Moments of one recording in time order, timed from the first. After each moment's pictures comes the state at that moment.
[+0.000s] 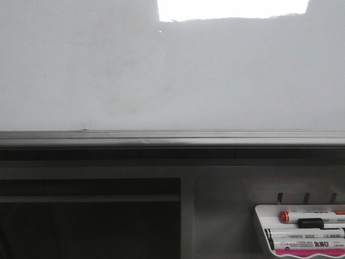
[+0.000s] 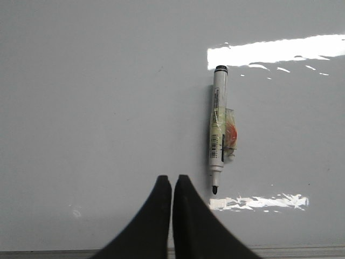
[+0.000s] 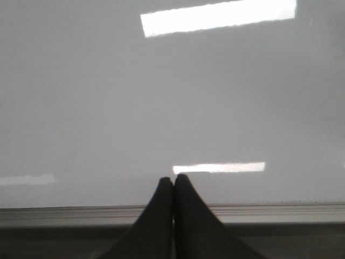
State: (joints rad) left arm 0.01 0.00 0.00 -0.05 -0.04 0.09; right arm 0.01 -0.01 0.01 0.04 0.04 -0.02
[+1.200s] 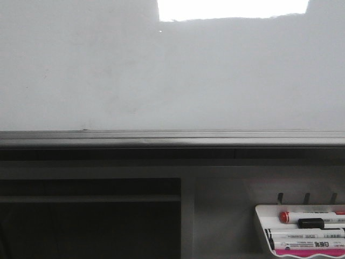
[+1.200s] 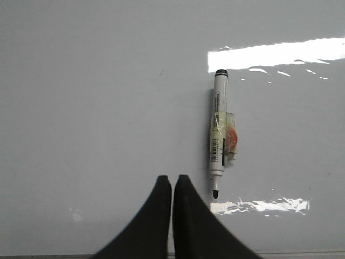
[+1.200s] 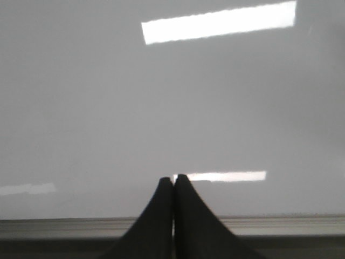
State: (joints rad) left arm 0.01 0.00 0.00 -0.06 -0.05 0.09; right arm 0.01 -0.01 0.01 0.04 0.00 -0.02
